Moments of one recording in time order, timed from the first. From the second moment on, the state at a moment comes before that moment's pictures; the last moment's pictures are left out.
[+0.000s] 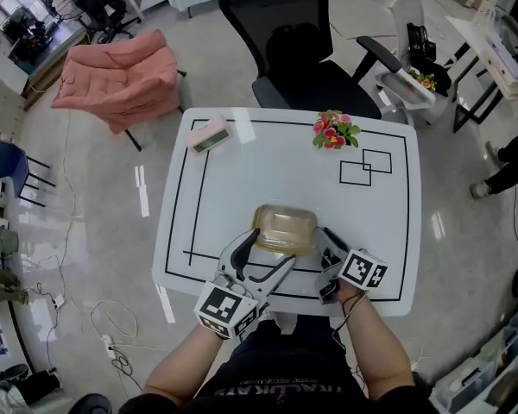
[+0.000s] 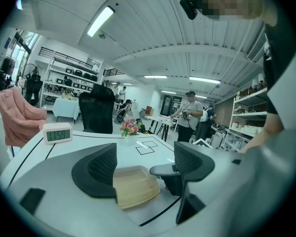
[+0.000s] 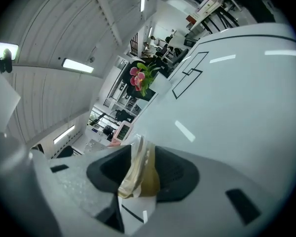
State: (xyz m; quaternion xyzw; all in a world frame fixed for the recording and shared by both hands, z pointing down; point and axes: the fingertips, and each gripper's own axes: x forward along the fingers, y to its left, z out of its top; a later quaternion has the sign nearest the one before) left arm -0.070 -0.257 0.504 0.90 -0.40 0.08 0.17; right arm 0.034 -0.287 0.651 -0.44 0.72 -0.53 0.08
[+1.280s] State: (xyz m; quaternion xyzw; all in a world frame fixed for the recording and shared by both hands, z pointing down) left arm -0.093 -0.217 0.460 0.91 -0.38 0.06 0.13; right arm 0.016 -0.262 0.545 -0.41 0.80 -0.42 0.13
